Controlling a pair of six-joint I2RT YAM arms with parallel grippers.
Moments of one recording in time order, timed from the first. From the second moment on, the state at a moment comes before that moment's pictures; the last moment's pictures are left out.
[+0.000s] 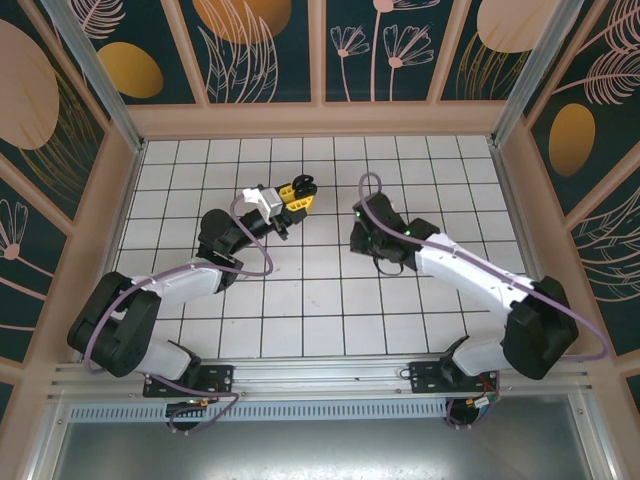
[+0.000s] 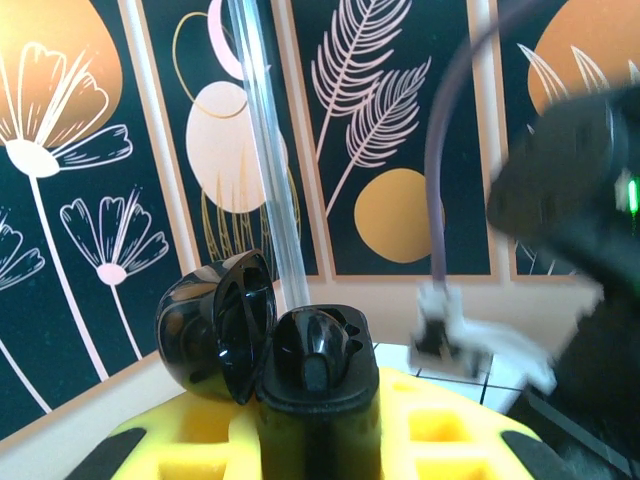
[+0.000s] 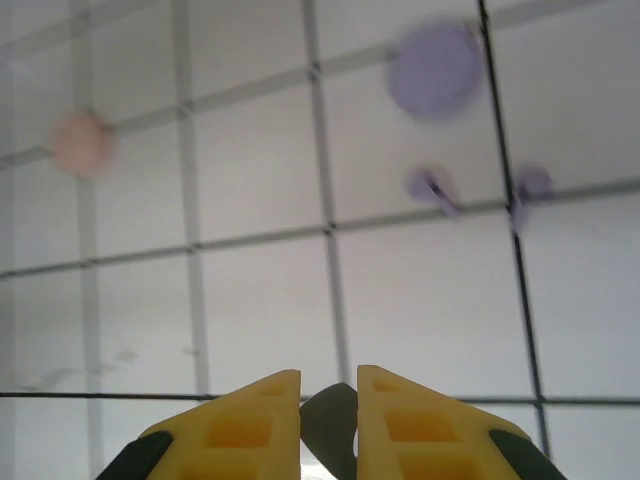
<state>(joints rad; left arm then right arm) -0.52 1.44 0.63 1.14 0.57 -0.01 0.73 1.36 1.07 -0.59 0.14 0.79</state>
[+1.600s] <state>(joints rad) -0.52 1.47 0.68 1.10 0.58 0.07 0.87 1.42 1.54 -0.53 0.11 0.68</state>
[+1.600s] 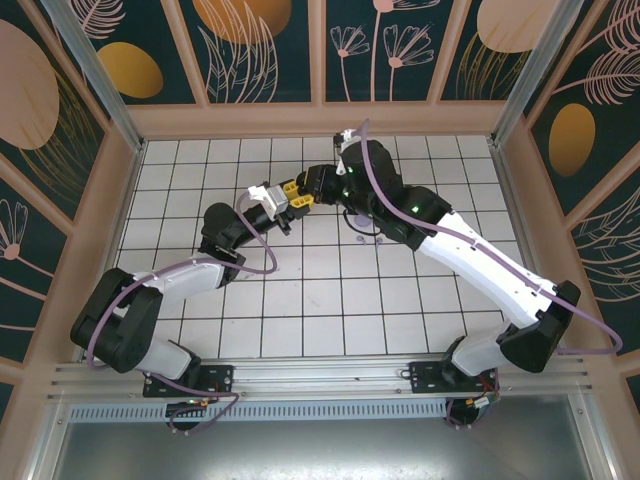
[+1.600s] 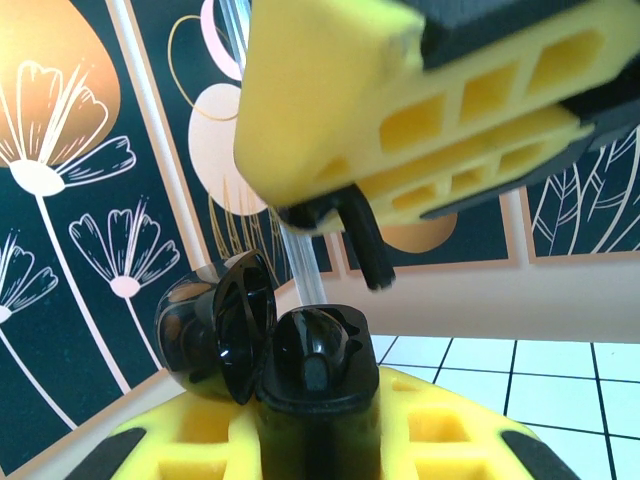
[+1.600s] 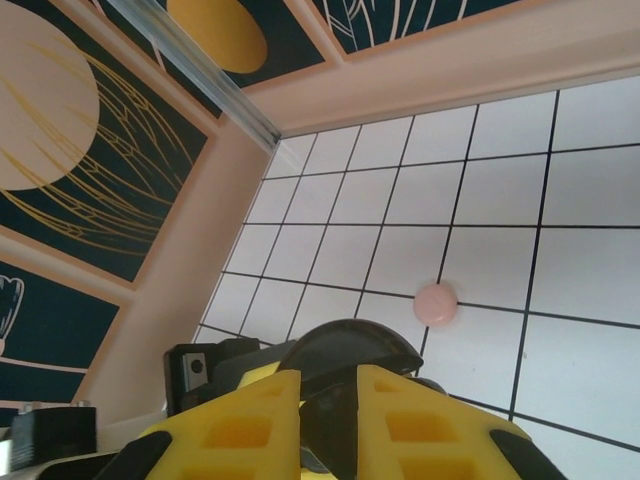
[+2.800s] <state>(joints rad) -0.52 1.47 0.68 1.05 0.57 0.04 0.87 1.45 1.48 -0.42 0.16 0.67</state>
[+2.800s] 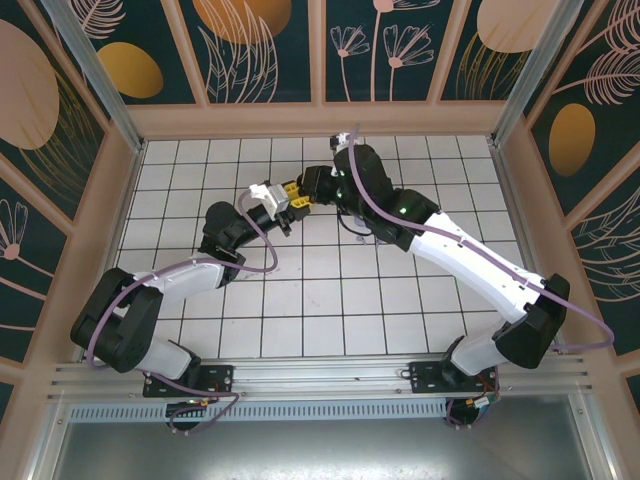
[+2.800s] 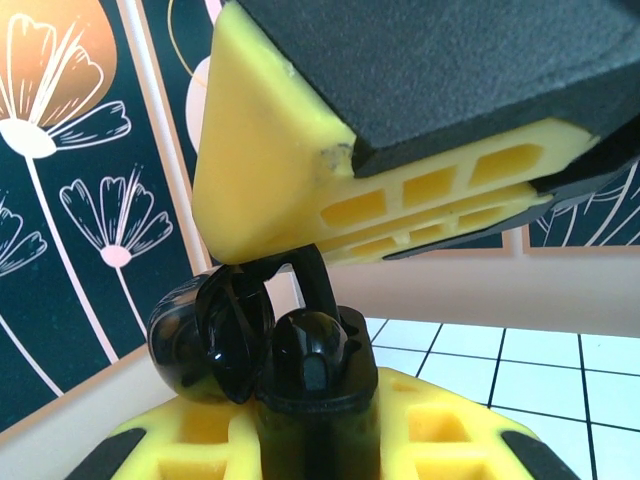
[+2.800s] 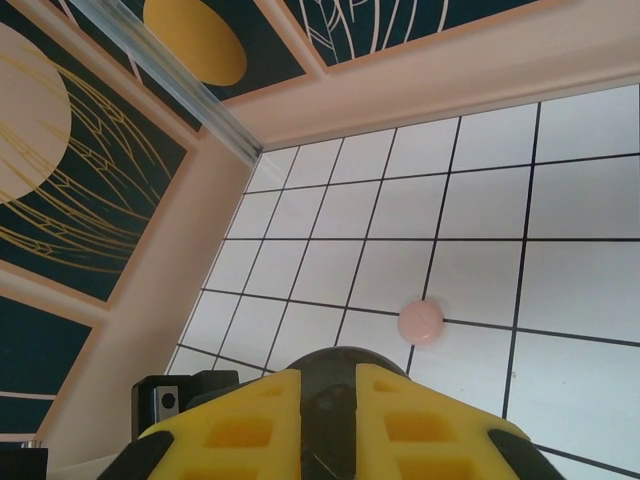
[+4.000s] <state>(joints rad) -0.53 1.47 0.69 1.08 0.58 0.02 0.89 1.42 1.49 -0.39 0.18 0.63</state>
